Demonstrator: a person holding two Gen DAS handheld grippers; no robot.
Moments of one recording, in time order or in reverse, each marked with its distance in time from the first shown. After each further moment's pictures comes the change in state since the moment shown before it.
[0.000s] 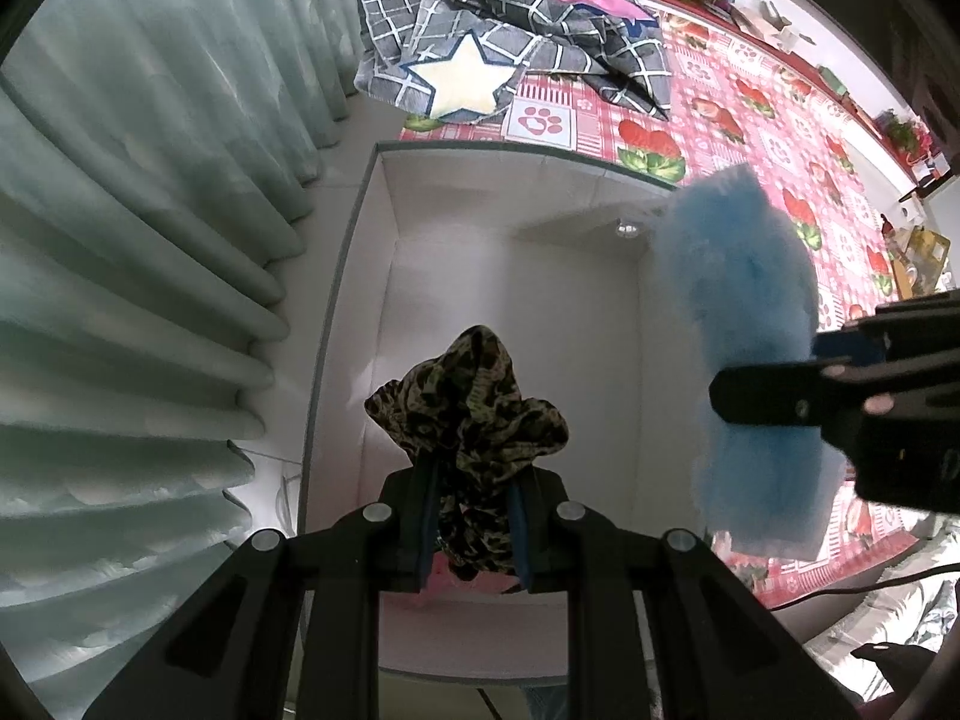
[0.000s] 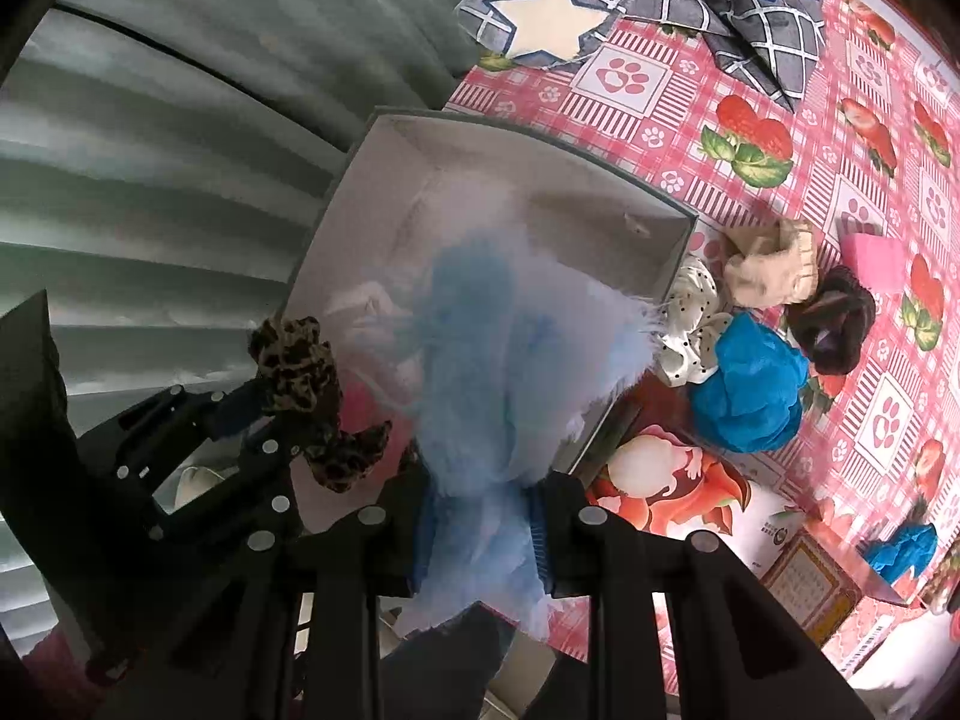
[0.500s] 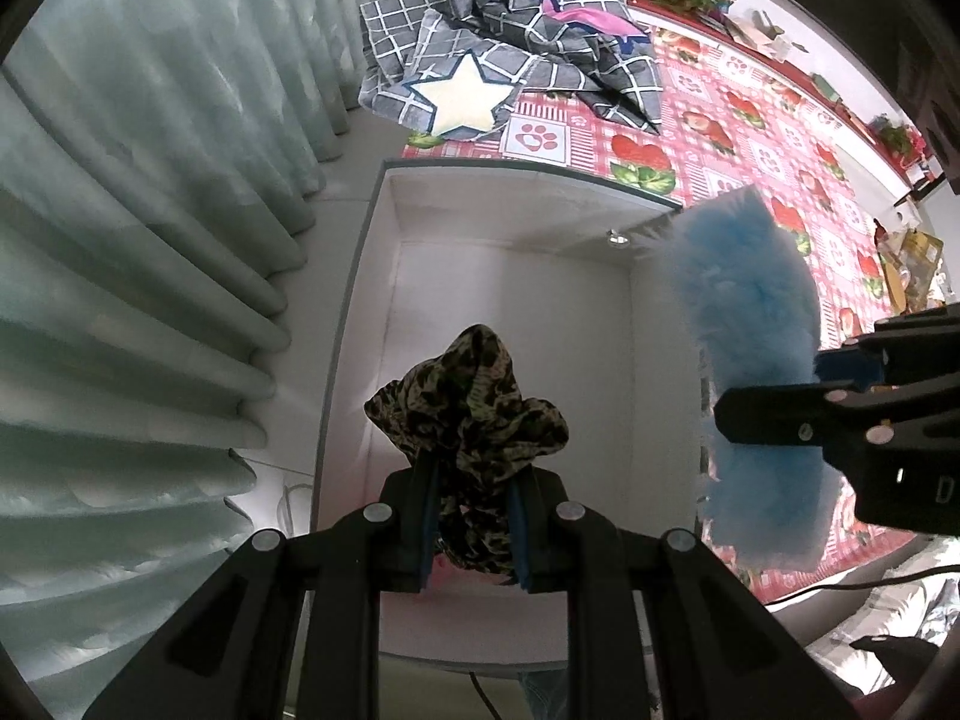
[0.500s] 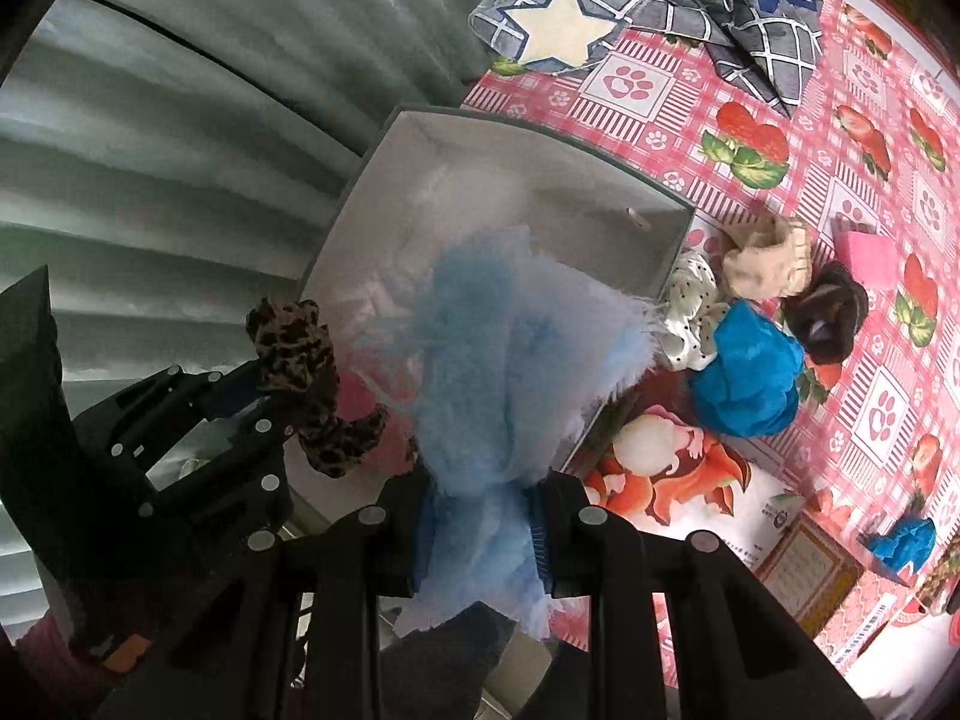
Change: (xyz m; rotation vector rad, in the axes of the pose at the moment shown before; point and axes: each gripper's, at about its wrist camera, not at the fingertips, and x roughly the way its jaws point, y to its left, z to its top) left arm -0.016 0.002 -0.005 0.000 -0.039 -0.002; right arm -0.010 0.009 -0.013 -0.017 -0.021 0.003
